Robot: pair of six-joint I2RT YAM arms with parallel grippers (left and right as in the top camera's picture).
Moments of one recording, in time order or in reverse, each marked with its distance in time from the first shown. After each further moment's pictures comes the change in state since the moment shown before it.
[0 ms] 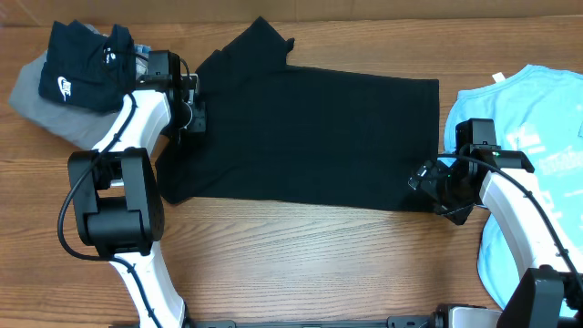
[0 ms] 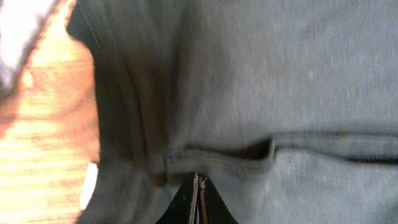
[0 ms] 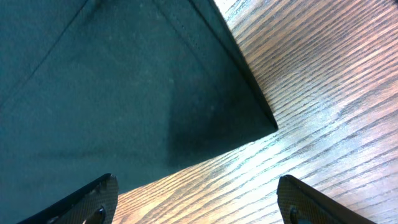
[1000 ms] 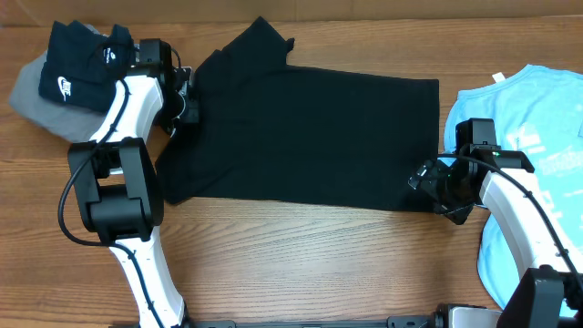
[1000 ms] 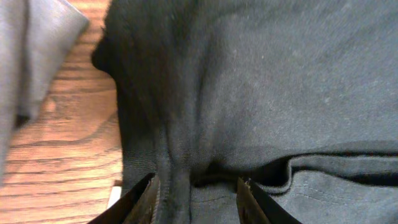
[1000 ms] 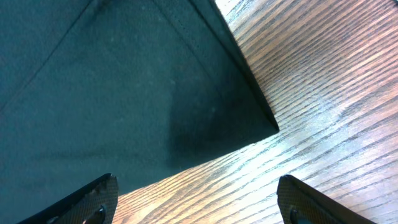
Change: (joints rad) left arm 0.031 0.107 0.184 -0.130 0.031 0.027; right arm 0.000 0.000 0.000 0.005 0.000 0.000
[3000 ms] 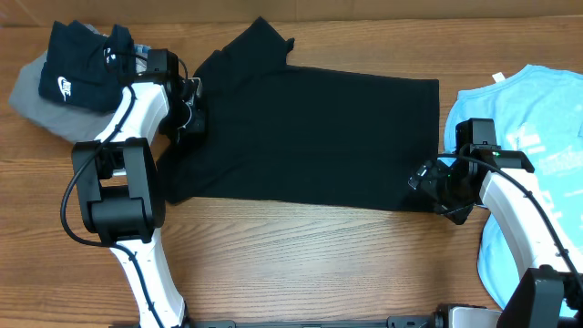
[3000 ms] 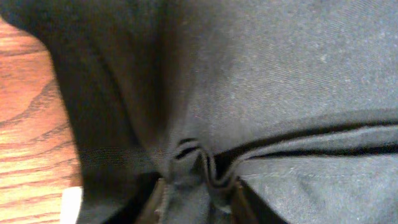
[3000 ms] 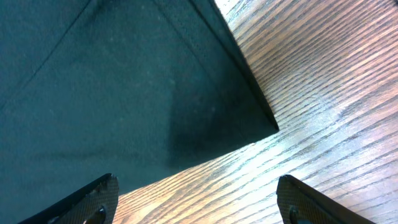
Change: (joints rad) left arm -0.013 -0.012 -0.082 0.024 0.039 0.014; right arm 0.000 0.000 0.000 0.000 0.000 0.000
